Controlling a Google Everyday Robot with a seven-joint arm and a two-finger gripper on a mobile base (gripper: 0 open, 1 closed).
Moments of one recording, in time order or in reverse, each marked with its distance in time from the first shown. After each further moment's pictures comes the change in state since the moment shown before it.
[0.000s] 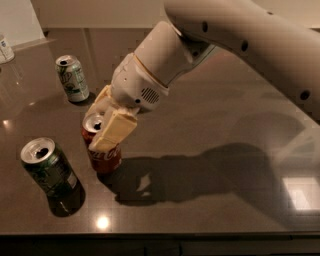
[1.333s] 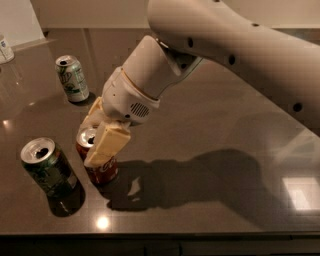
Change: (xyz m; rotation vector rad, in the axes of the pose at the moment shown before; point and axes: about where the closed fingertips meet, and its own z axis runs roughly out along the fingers) arm 0.003 0.007 0.025 0.010 0.052 -0.023
